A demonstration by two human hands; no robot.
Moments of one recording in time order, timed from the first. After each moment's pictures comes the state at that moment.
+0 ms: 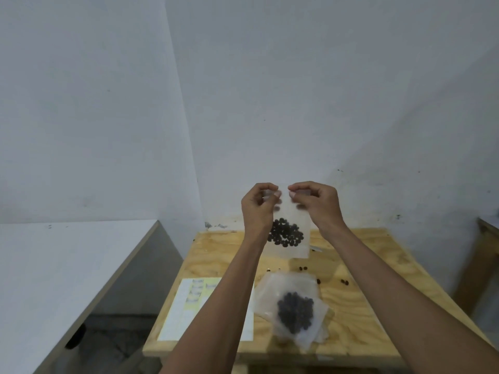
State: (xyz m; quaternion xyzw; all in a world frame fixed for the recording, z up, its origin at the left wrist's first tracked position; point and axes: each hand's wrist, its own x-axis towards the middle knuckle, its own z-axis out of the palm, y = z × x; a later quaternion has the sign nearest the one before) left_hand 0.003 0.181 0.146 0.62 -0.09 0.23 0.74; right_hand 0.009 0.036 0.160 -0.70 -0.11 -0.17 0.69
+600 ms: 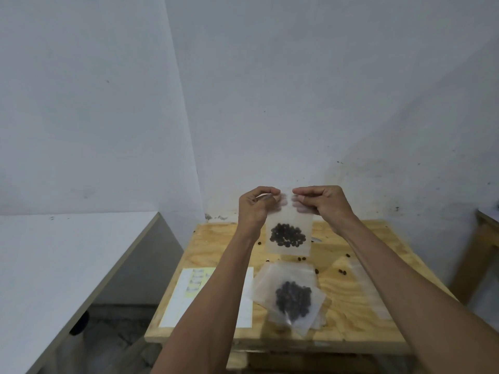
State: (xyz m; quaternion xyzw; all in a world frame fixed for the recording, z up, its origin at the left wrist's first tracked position) left_hand 0.000 0.195 0.130 0.63 -0.09 0.14 0.76; right_hand 0.007 0.011 0.148 -0.68 -0.11 -0.05 0.73
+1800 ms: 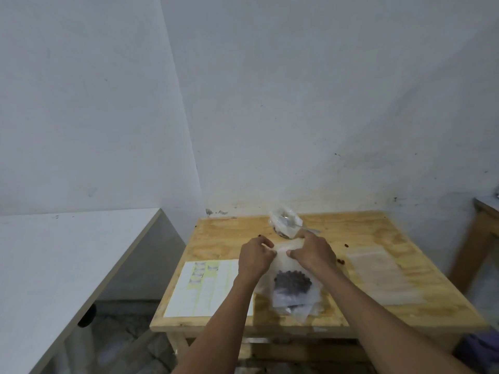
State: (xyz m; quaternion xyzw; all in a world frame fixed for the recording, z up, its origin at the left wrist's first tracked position) left_hand -0.028 0.204 0.015 0.90 0.04 0.08 0.43; right_hand -0.030 0.044 0.043 -0.95 0.08 -0.03 0.29
